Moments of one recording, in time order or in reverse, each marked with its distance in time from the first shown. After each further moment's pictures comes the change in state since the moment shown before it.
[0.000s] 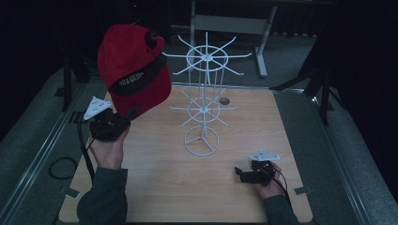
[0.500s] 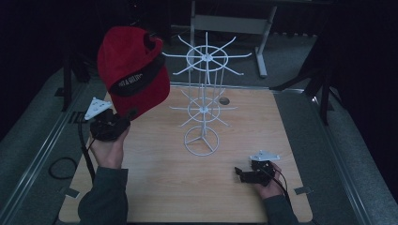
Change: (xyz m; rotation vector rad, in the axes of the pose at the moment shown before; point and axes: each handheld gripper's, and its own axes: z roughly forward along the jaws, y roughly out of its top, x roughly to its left) left arm 0.004 -0.005 0.004 0.007 0.009 -0.008; right arm 0.000 0.000 0.000 0.000 0.000 0.000
